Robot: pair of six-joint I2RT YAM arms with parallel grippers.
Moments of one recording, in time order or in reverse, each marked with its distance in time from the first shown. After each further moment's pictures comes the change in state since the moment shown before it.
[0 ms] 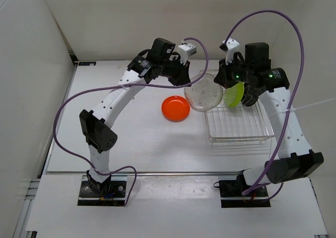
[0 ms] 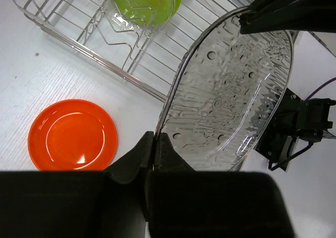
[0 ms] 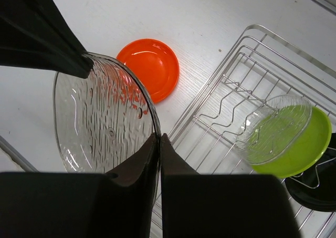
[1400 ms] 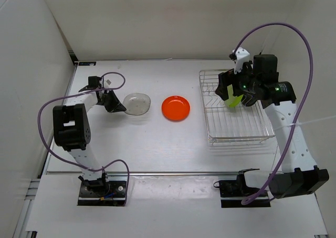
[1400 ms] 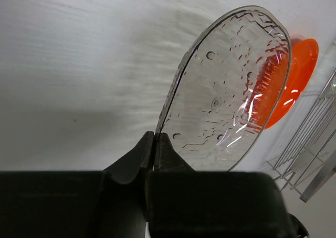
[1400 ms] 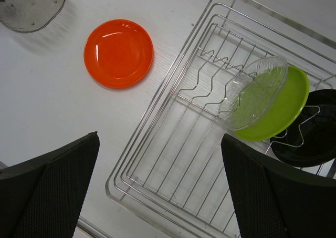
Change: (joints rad) left arm 0.731 -0.141 -0.951 0.319 -0.021 -0.401; right arm -0.072 -0.151 -0.192 0.043 0.073 -0.008
